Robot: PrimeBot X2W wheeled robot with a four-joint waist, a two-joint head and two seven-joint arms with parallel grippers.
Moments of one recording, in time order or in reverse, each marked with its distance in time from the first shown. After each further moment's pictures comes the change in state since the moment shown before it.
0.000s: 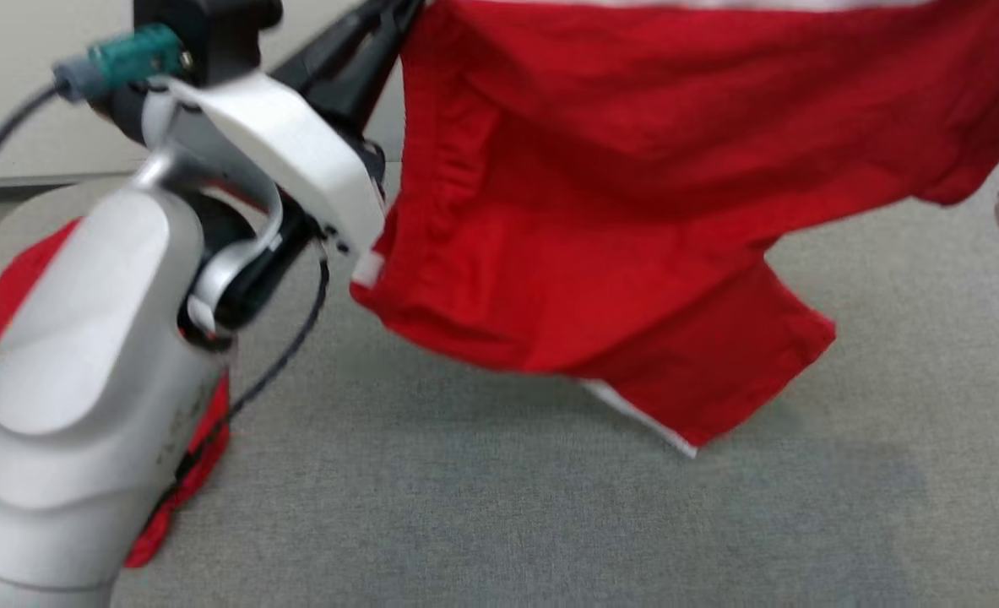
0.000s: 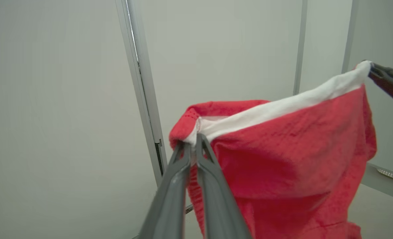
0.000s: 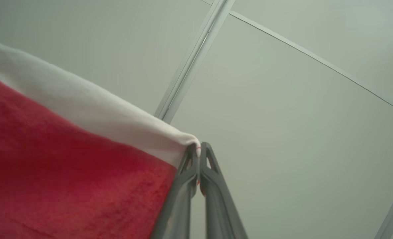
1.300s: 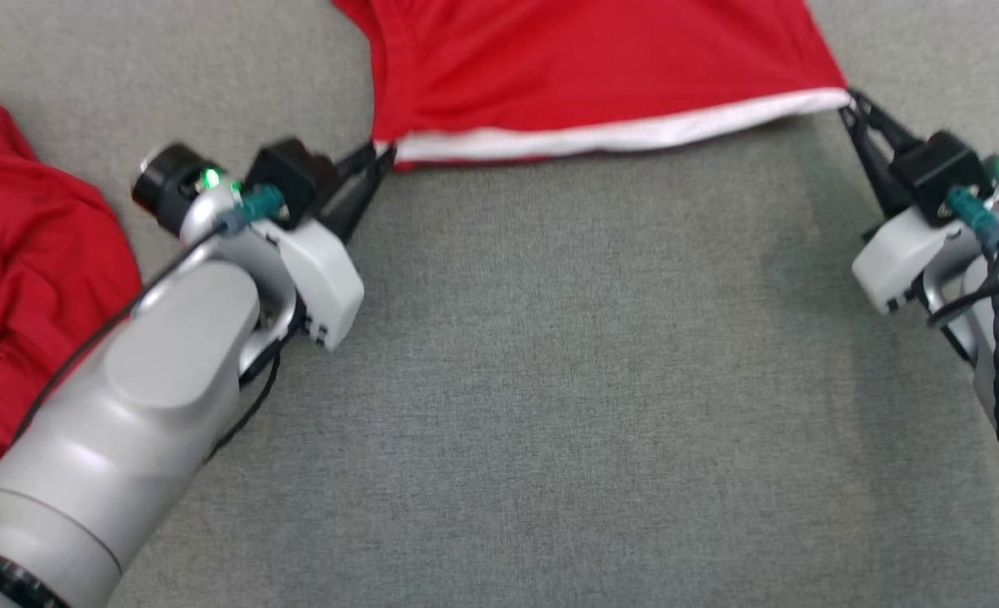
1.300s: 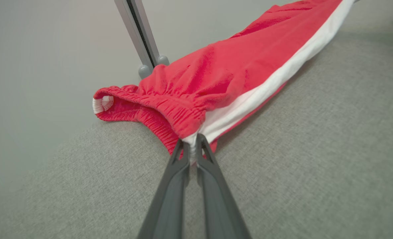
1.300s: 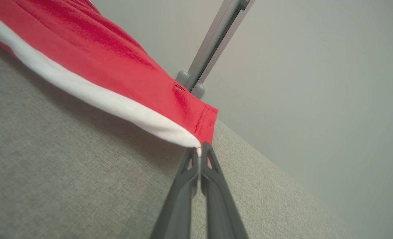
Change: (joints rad) left arm -0.198 0.002 -0.521 0.758 0.042 -0.102 -0.509; right arm -0.304 0.008 0.470 0.777 0.042 0.001 -0.245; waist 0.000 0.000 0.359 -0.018
